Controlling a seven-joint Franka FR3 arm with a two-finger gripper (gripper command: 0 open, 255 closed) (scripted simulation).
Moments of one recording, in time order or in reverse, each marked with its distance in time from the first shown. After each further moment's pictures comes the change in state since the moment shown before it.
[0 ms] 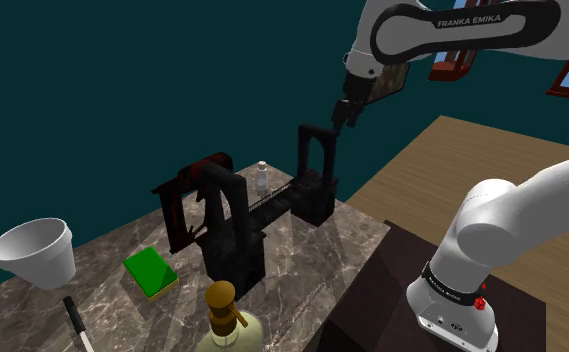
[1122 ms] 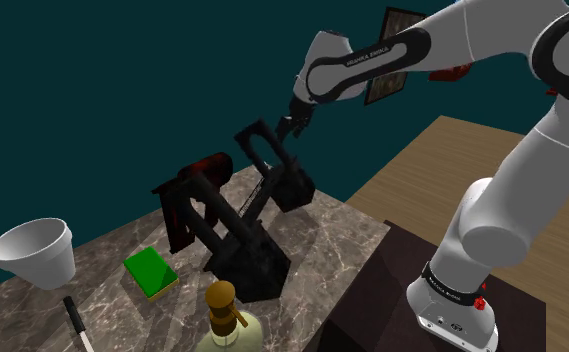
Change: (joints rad) arm 0.087 0.452 -0.027 0.123 0.100 0.521 -0.011
